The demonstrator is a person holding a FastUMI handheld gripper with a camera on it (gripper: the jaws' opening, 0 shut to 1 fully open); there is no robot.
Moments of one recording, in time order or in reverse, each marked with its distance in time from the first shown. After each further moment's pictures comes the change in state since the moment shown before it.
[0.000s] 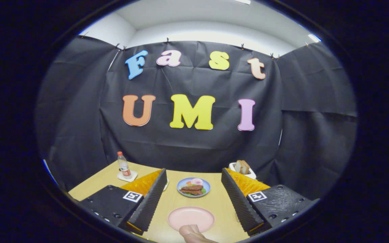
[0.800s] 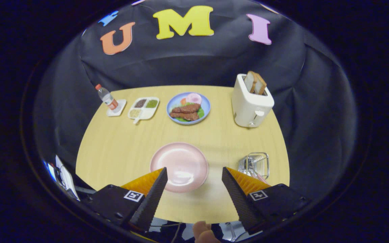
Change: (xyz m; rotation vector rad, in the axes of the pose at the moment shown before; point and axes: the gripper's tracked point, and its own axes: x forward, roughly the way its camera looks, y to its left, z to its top) arm 0.071 -0.060 -0.164 0.051 0.834 0.093
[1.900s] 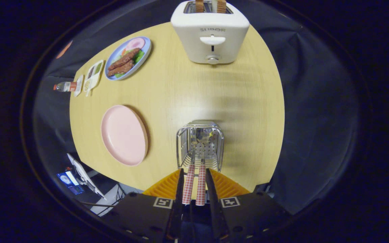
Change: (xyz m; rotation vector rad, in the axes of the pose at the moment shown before) arm 0.087 -0.180 -0.060 0.102 0.760 0.073
